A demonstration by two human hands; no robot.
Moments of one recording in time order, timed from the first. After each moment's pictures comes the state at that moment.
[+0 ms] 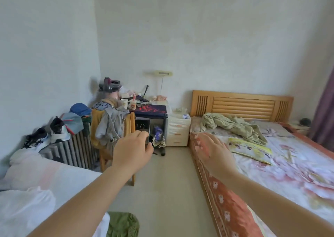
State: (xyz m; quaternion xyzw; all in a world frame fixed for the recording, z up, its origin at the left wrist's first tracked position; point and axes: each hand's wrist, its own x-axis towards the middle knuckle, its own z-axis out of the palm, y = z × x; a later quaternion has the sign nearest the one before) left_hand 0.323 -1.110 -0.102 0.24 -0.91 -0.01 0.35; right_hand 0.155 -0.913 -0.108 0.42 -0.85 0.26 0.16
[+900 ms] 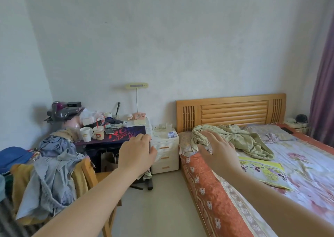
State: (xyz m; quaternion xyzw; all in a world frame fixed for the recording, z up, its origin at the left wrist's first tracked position) left_hand -0.137 -1.314 -0.086 0.18 -0.93 0.01 0.31; right_hand -0.266 -1.094 -0.096 0.35 -0.87 0.29 0.21
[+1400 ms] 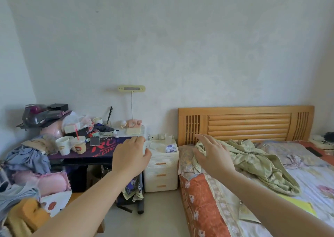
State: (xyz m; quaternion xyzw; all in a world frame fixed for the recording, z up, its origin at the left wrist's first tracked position) left_hand -0.415 -1.409 -0.091 0.23 -0.92 0.02 0.31; right_hand -0.567 -1.202 -0.094 0.39 -0.87 0.27 0.17
